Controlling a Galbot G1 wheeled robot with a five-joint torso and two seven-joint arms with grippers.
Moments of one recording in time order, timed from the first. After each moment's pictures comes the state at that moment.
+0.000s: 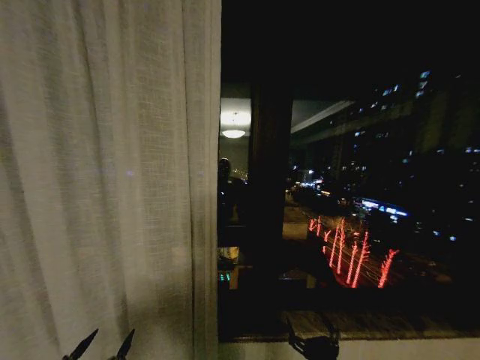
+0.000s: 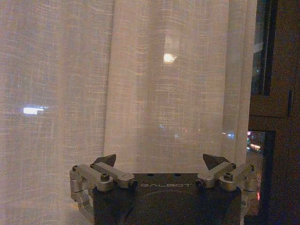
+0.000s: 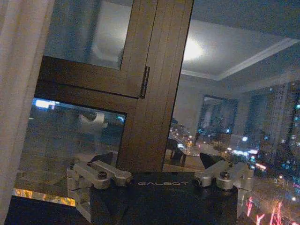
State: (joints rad) left arm 1.81 -1.38 -1.02 -2.36 -0.53 0.14 0.25; right arm -1.57 1.37 0.50 2.23 -0.02 -0.12 0.08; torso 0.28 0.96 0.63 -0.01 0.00
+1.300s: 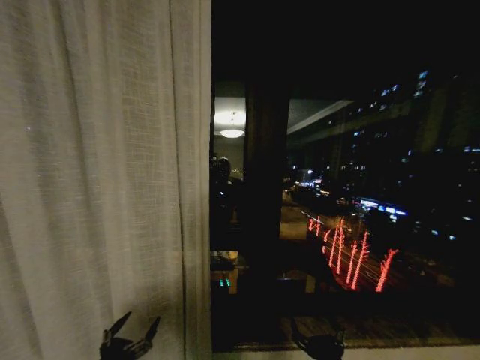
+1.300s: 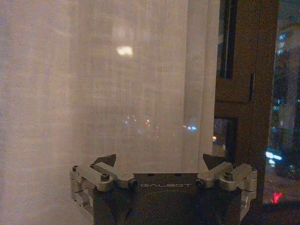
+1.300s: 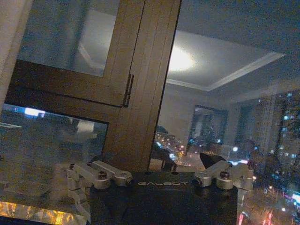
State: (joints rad) left arm 1.56 -1.27 -0.81 -2.18 -0.46 0.19 0.30; right arm -1.59 1.37 0.51 2.25 -0.05 -0.06 0.12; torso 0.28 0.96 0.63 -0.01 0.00
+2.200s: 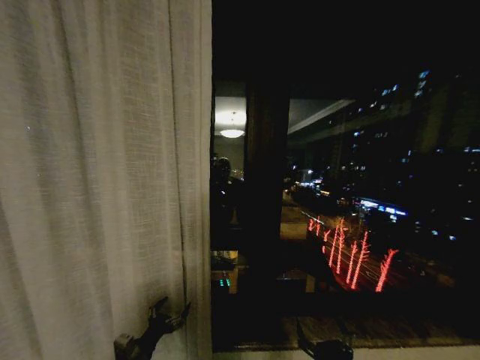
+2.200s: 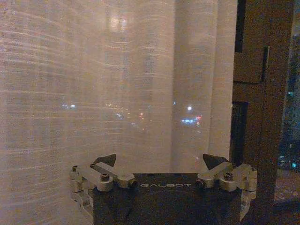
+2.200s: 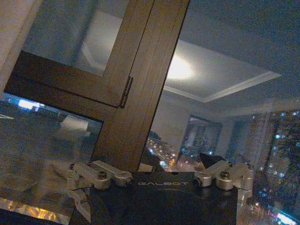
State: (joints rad) left arm 1.19 -1.16 -0.48 -1.88 -0.46 0.19 0.12; right arm -1.64 1.37 0.53 2.25 -0.15 0.00 0.12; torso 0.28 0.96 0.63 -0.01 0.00
